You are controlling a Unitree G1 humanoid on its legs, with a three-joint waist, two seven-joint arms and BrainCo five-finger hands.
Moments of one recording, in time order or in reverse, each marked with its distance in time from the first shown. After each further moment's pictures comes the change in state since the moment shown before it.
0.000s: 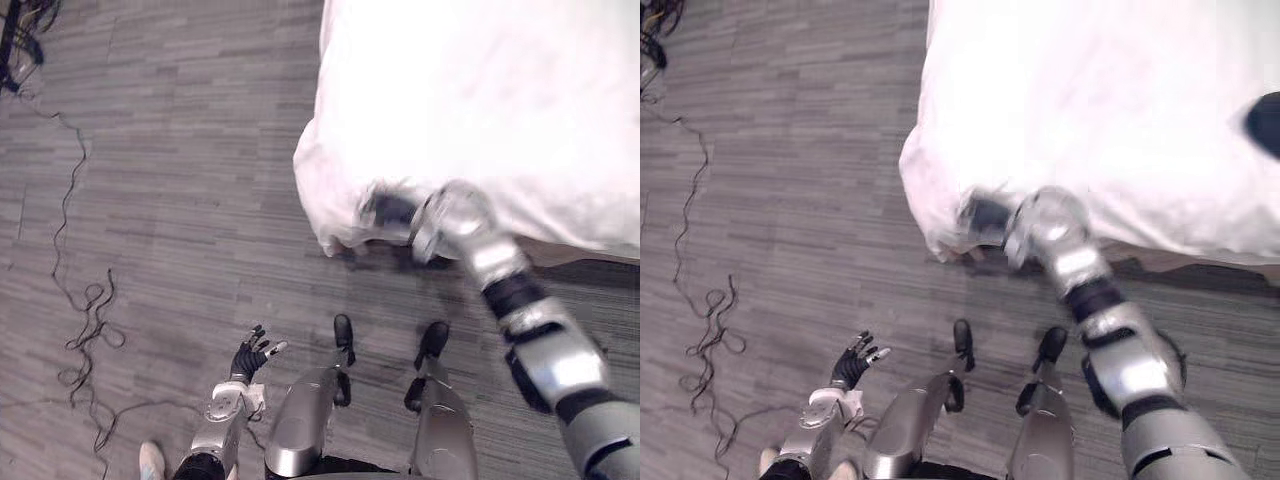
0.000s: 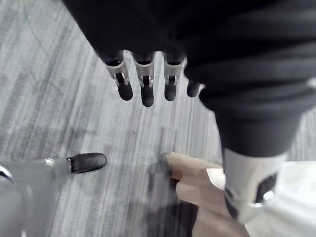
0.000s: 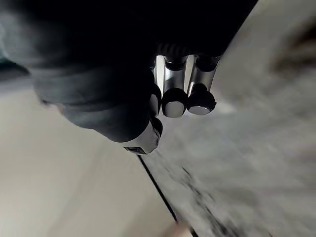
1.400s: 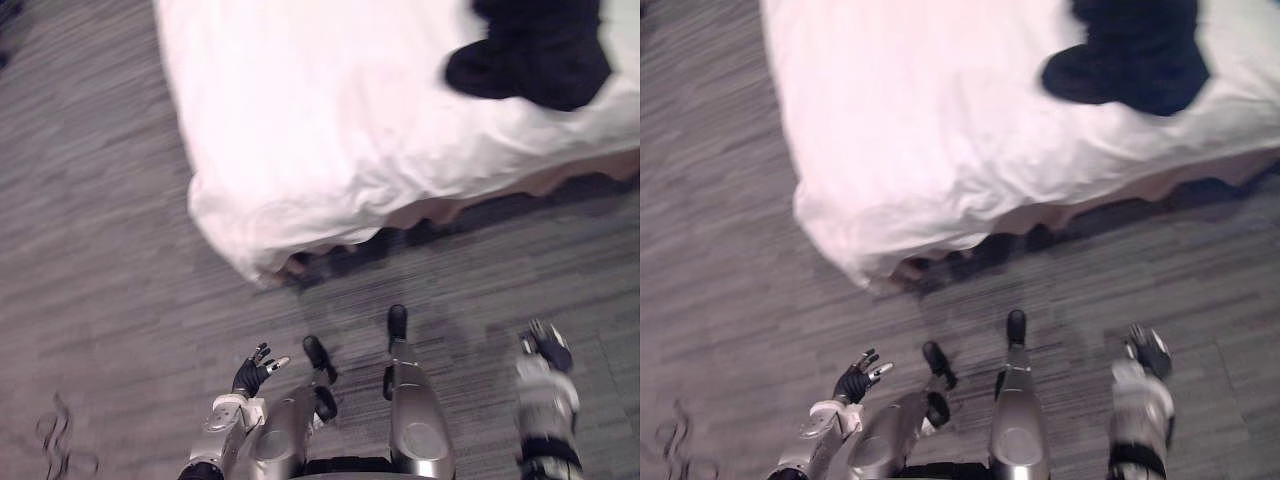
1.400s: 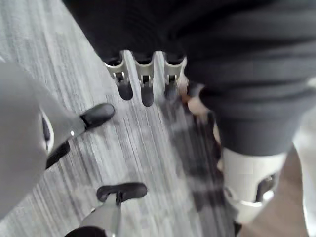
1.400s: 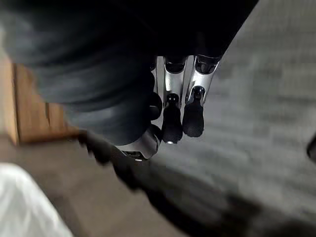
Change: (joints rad) left arm 0.010 -0.047 0.049 0.156 0.140 0.101 -0.172; right arm 0.623 0.141 -1.275 0.391 0.543 -0.254 -0.637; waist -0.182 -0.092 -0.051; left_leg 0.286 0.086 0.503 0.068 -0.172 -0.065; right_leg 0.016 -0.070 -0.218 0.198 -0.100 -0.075
